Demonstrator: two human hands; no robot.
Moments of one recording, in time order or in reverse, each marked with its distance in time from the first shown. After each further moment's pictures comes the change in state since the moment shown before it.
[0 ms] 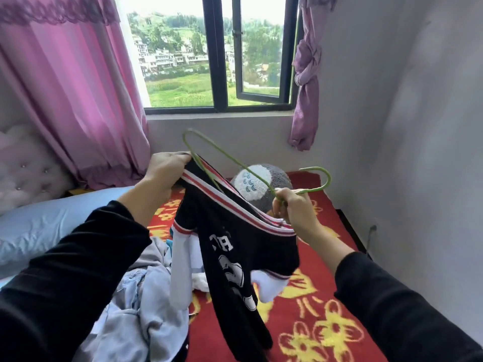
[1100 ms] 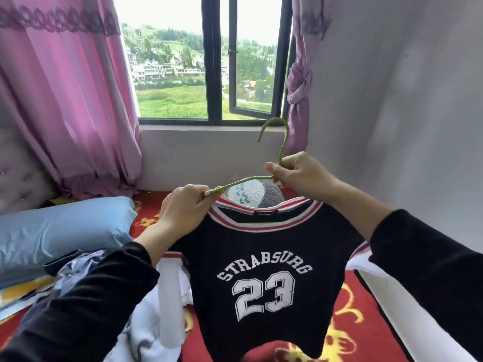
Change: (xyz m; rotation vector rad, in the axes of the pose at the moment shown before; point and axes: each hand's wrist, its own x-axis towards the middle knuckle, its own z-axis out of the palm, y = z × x) left_hand -0.014 -0.045 -0.017 0.803 -0.066 0.685; right_hand 0.019 -0.117 -0.003 -0.675 -0.210 -0.274
